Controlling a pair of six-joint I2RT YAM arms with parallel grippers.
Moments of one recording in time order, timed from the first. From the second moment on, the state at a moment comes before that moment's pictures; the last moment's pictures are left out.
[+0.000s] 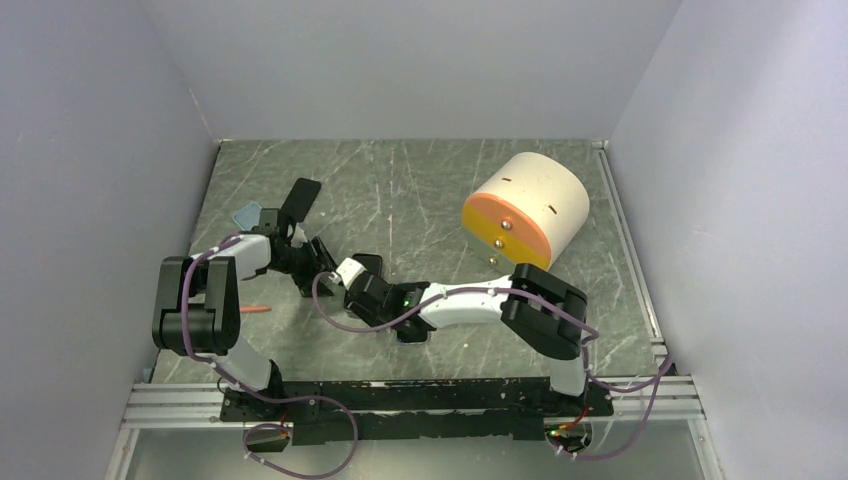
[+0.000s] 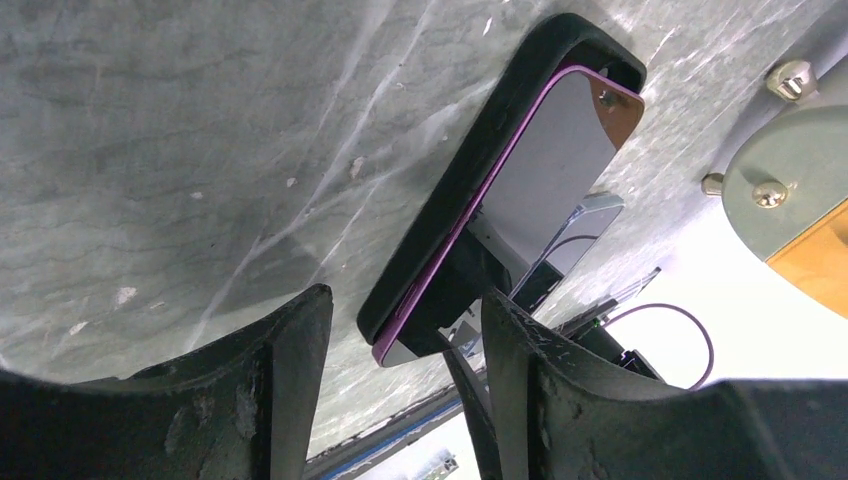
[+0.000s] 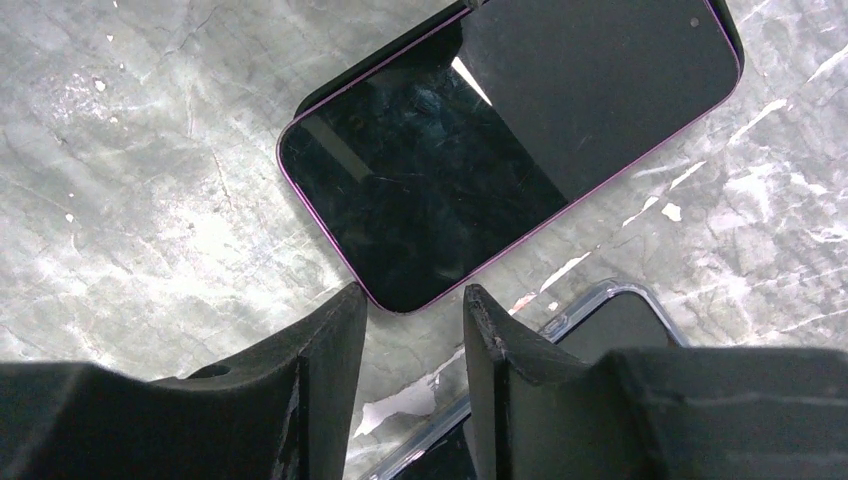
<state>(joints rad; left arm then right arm) -0.01 1.60 0.81 -0.49 0.57 -0.58 1.20 1.91 1.16 -0.11 0.28 0.13</state>
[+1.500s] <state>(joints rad) -0.10 1.60 0.77 -0.41 0.56 -0.62 1.14 1.95 1.19 -0.07 0.27 0.30</state>
